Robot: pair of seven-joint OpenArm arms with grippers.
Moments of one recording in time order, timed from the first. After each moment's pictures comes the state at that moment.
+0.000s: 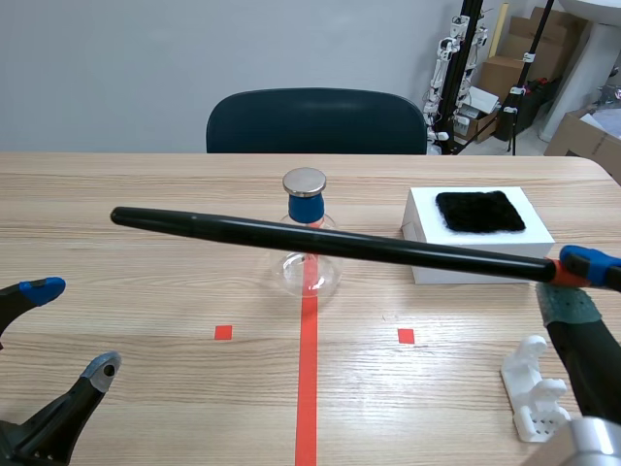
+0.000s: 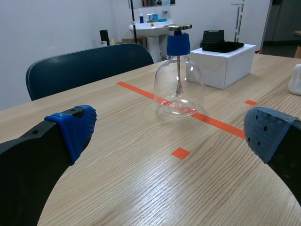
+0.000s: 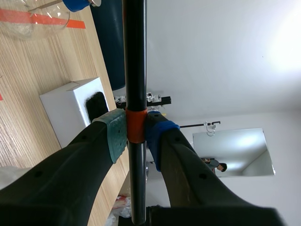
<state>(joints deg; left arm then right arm) 9.0 -25.6 -2.2 42.7 29.5 -35.3 -88.6 -71.0 14.0 4.4 130.1 -68.3 -22.2 18.7</state>
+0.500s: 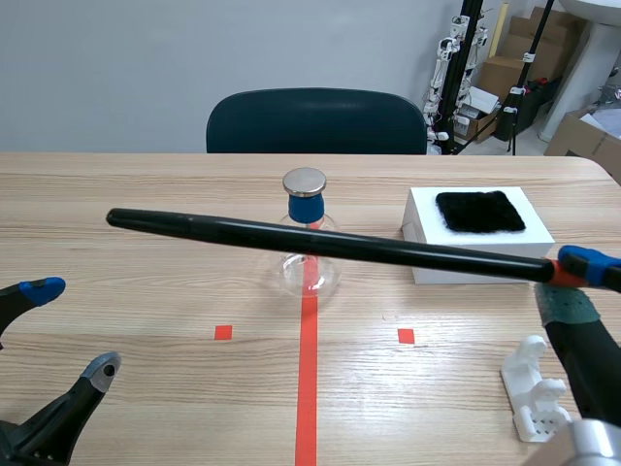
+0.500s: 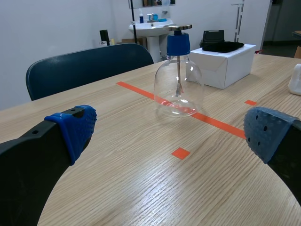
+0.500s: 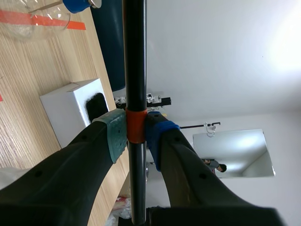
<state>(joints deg) 9.0 -25.6 -2.2 42.7 29.5 -35.3 -88.6 -71.0 14.0 4.4 130.1 -68.3 -22.2 19.0</state>
